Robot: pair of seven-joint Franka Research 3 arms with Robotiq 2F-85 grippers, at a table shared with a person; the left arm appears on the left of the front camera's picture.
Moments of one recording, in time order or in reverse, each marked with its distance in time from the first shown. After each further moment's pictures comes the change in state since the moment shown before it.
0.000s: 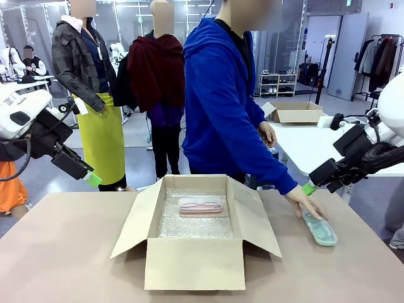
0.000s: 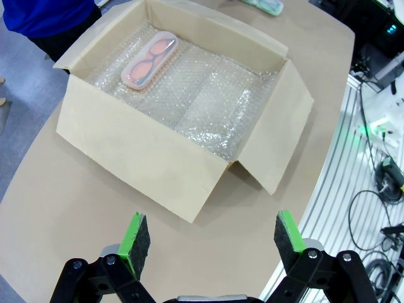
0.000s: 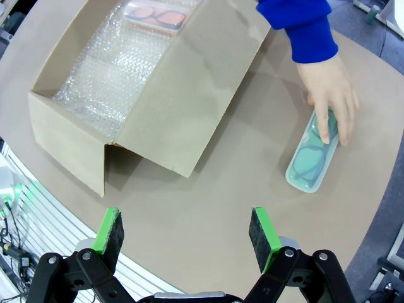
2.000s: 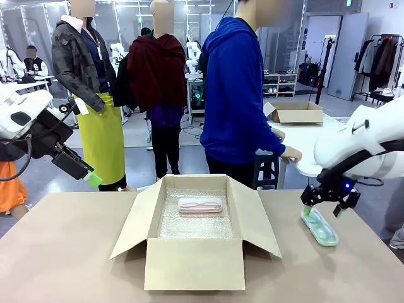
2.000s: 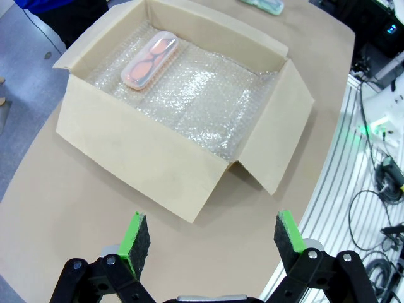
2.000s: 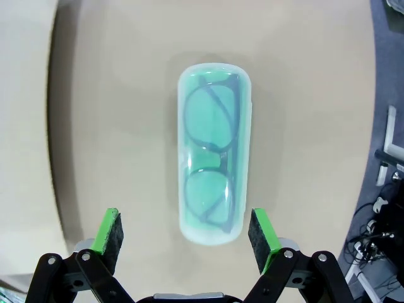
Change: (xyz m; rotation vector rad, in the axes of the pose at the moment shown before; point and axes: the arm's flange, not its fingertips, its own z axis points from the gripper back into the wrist) left arm 0.000 0.000 0.000 0.000 0.001 0.000; right arm 0.046 -0.139 -0.151 -0.290 0.255 -0.407
